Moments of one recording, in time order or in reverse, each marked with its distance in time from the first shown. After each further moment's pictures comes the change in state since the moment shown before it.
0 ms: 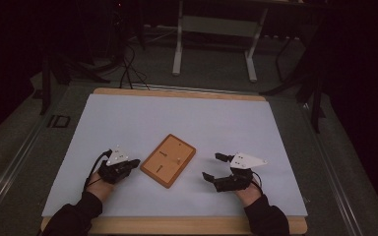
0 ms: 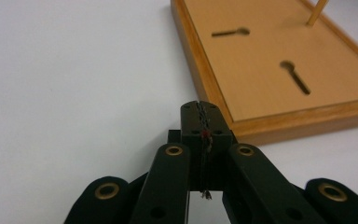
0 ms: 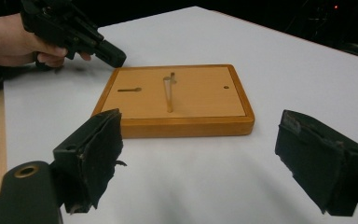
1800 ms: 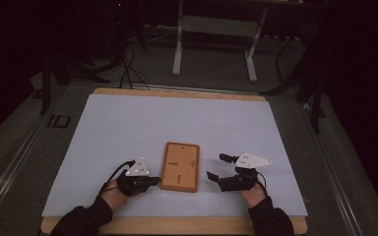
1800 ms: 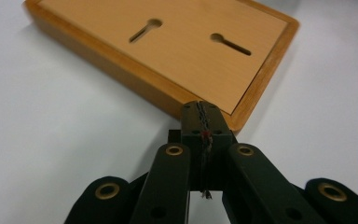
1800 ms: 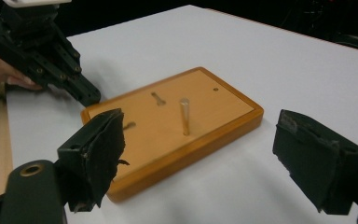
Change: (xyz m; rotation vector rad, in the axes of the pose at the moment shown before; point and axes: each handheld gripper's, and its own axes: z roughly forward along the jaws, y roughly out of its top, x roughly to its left) left arm -0.058 0.018 0.016 0.056 -0.267 0.121; right arm -0.004 -0.001 -0.012 0.004 -0.003 0.048
